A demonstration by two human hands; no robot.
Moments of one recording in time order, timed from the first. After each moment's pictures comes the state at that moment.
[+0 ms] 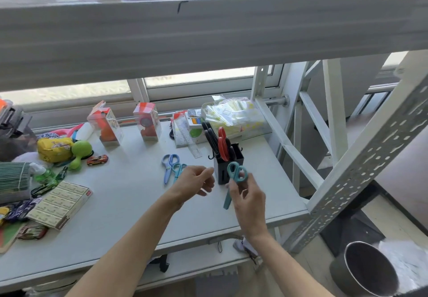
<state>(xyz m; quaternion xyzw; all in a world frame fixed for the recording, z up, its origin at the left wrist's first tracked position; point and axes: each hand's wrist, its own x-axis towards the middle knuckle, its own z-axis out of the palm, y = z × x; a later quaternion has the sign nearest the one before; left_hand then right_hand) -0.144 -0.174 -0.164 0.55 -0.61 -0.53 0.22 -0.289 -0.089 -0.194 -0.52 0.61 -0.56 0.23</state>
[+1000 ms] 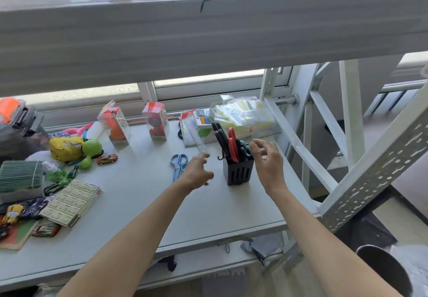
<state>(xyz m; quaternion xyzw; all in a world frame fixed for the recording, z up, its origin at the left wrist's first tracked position) -0.141 -0.218 -0.179 0.60 -0.64 -0.43 0.20 -0.337 -0.173 -0.170 -0.51 0.66 -0.52 0.19</state>
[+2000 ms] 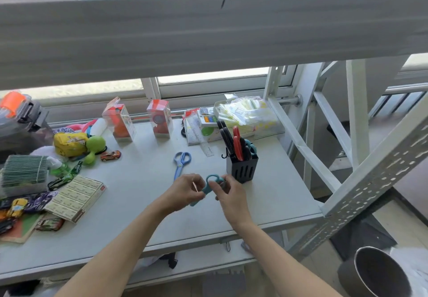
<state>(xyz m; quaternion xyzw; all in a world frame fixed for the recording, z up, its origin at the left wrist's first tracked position) -0.086 -0.178 -0.184 0.54 -0.73 -0.40 0.13 -0.239 -0.122 -0.211 -0.50 0.58 -0.49 0.40</state>
